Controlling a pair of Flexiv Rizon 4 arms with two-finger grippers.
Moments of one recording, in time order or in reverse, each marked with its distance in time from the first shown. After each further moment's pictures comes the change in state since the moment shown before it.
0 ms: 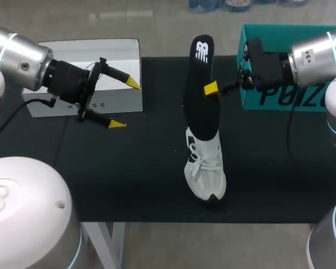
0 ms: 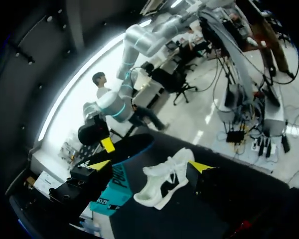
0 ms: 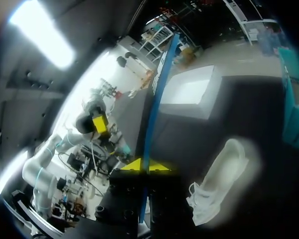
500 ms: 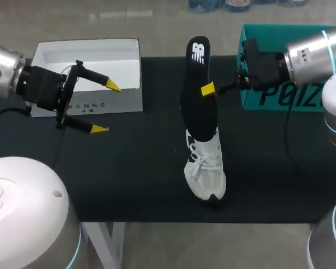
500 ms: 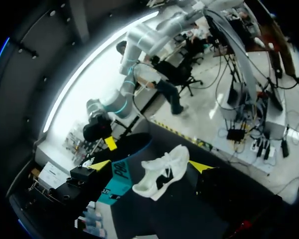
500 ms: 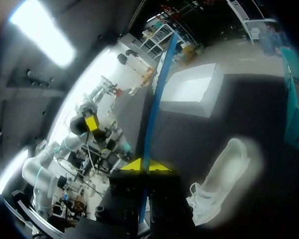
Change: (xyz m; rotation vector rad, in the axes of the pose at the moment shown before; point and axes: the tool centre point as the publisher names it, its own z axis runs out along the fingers) left arm 0.019 -0.021 -0.032 -0.091 -0.045 -0.018; right arm 0.000 0.000 0.007 0.027 -0.001 0.002
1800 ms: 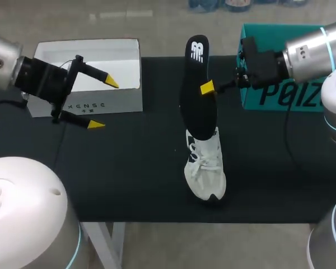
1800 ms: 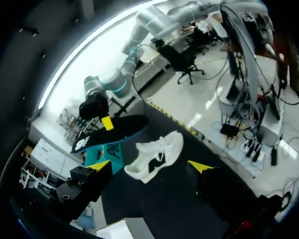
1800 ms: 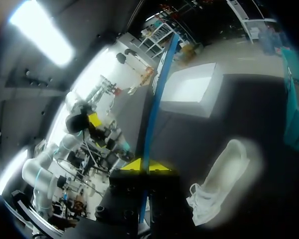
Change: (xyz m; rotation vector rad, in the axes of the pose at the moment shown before) left arm -0.002 0.015 -0.013 -0.183 0.070 -0.138; right arm 0.002 0.003 0.000 0.006 -0.005 0.000
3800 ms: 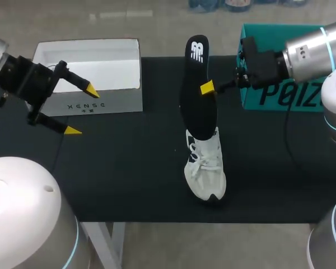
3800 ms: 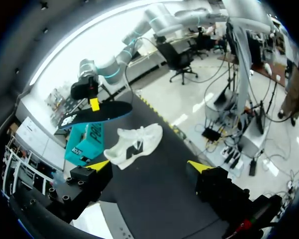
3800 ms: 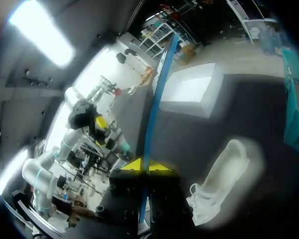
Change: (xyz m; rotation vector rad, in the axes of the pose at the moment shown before) left arm 0.036 0.020 -0.031 -0.046 0.123 -0.142; right arm 0.000 0.000 0.000 0.000 0.000 0.000
